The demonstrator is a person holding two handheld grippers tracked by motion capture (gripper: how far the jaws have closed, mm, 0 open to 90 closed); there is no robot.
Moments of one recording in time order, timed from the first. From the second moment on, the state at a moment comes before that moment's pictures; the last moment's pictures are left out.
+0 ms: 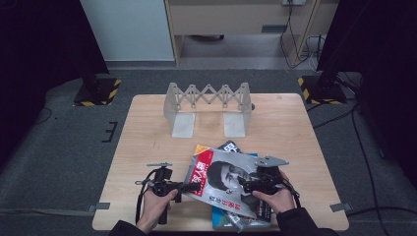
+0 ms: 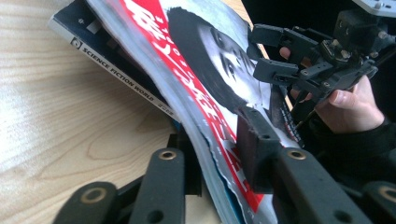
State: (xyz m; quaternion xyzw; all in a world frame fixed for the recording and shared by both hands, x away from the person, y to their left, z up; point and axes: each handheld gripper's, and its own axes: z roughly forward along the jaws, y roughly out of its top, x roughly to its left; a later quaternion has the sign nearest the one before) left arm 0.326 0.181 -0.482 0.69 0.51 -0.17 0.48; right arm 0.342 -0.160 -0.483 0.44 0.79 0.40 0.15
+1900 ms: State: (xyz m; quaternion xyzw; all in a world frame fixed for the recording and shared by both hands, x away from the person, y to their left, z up) left arm 0.369 0.193 -0.318 0.64 0.49 -0.04 0.58; right arm 0.370 -0.273 -0.499 0.55 0.74 0.32 0.23
